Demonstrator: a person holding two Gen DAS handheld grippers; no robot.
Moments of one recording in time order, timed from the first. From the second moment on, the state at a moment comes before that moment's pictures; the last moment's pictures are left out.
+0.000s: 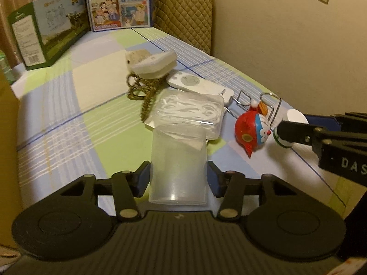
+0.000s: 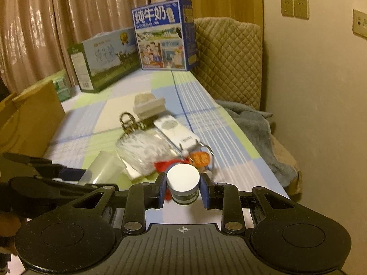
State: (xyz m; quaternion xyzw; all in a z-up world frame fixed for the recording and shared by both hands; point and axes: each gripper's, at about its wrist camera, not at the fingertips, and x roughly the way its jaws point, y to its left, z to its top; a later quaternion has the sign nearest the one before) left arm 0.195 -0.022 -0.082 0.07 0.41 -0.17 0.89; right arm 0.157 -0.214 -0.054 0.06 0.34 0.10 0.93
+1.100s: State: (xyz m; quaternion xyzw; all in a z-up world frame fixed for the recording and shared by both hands) left arm 0.128 0.272 0.024 0.03 0.36 0.07 0.93; right arm 0.194 0.082 0.008 -0.02 0.31 0.43 0.85
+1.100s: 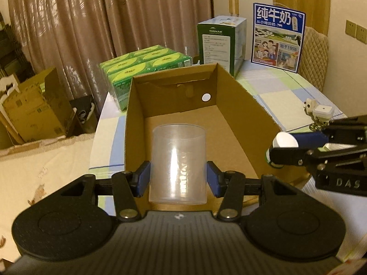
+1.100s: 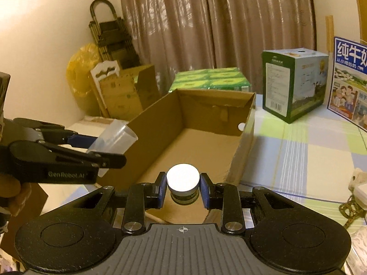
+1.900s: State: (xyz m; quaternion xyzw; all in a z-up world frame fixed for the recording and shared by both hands) left arm 0.104 0.269 0.034 -0.02 0.32 0.08 0.94; right arm 0.171 0.059 0.018 -0.01 0.28 0.43 0.86
